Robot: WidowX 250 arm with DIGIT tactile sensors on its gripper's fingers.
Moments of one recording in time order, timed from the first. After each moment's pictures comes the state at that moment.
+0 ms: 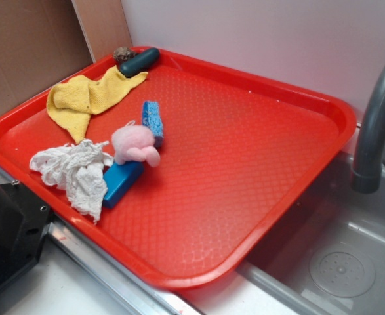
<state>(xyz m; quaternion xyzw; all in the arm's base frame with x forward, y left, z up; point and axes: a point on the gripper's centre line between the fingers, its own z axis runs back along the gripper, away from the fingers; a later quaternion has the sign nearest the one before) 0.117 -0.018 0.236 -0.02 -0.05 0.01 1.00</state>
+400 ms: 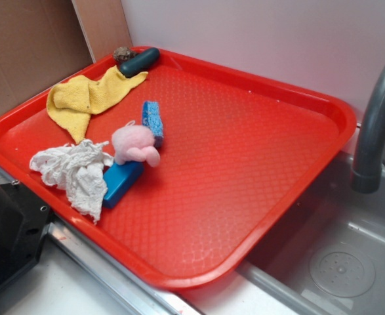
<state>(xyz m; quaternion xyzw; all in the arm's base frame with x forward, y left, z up) 0.115 -0.017 0.231 -0.01 -0.04 0.01 1.00</state>
